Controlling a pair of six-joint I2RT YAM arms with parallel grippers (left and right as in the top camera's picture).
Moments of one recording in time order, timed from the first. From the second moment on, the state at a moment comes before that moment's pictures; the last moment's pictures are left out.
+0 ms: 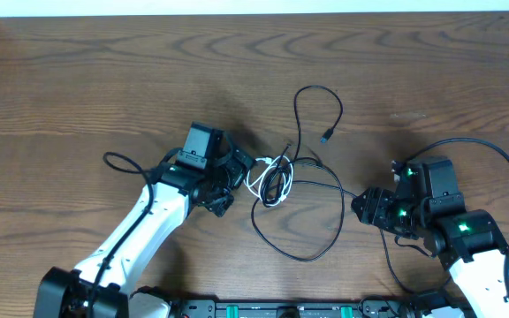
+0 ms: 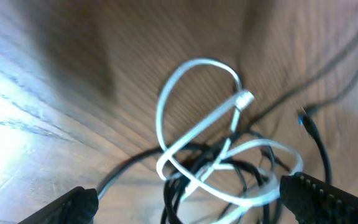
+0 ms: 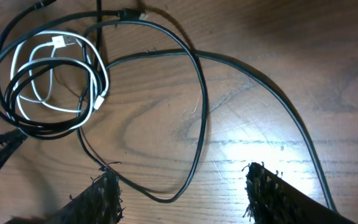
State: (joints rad) left arm -0.36 1.41 0.80 -0.53 0.31 -1.34; right arm 0.22 0.95 0.71 -0.89 -0.30 0.60
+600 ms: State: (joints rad) left arm -0.45 1.60 0.80 -0.41 0.35 -1.49; right arm 0.22 0.95 0.71 -0.89 -0.30 0.73
